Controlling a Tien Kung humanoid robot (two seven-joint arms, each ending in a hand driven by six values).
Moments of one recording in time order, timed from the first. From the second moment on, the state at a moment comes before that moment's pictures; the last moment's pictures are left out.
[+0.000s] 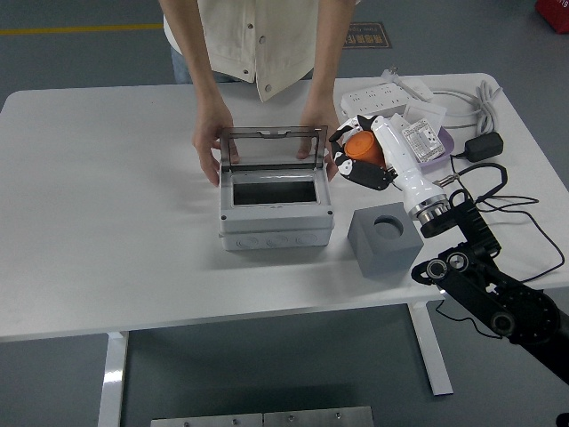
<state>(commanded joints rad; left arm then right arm) 0.07 0.21 -0.82 -0.18 1.04 -0.03 0.13 0.48 -0.29 0.84 1.29 -1.57 -0.37 0.11</state>
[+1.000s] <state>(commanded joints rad) 0.08 0.22 -0.86 -0.18 1.09 -0.03 0.16 0.78 -0.07 0.57 0.98 -1.90 -0.28 -0.07</state>
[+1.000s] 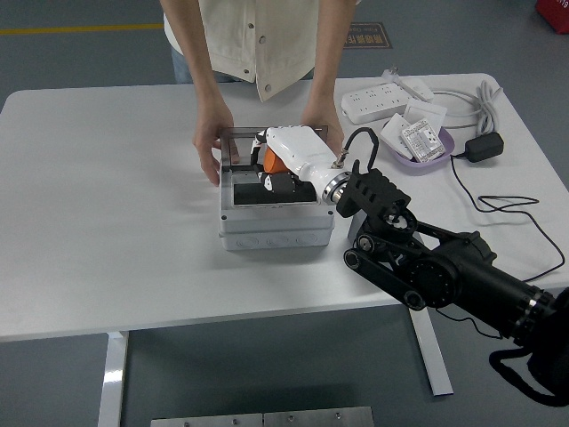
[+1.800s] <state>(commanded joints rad) 0.07 0.23 -0.81 -0.18 1.04 -0.03 0.15 0.78 -0.04 0.53 0.90 -1.83 -0.34 0.00</state>
